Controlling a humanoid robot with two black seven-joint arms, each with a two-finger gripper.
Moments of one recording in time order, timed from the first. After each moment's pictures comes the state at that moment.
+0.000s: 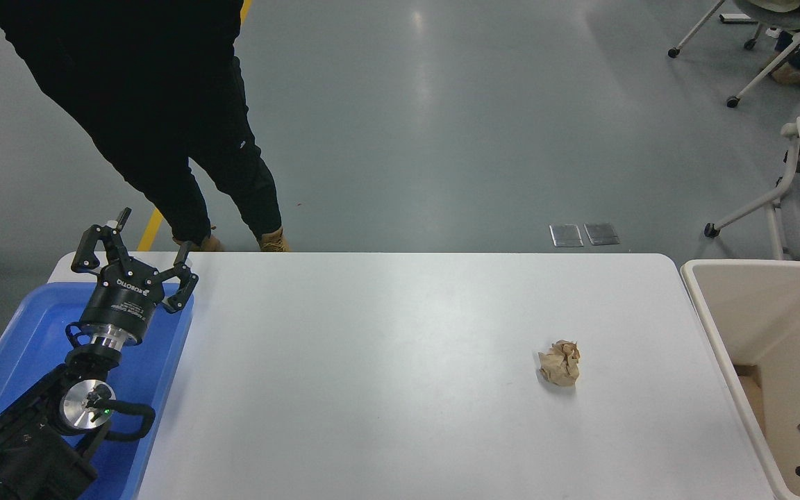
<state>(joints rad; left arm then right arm) -0.45 0.28 -1.07 -0.58 0.20 -0.61 -0.45 0.53 -0.38 -0.45 0.10 0.04 -0.20 -0.29</state>
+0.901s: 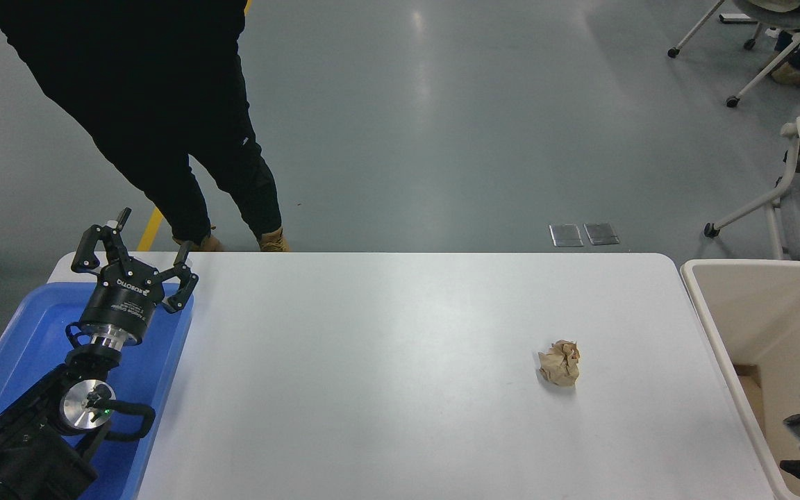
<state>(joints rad) -0.45 0.28 -1.07 -0.58 0.20 -0.61 -0.45 0.55 -0.35 -0.45 0.10 0.04 -0.20 -0.29</state>
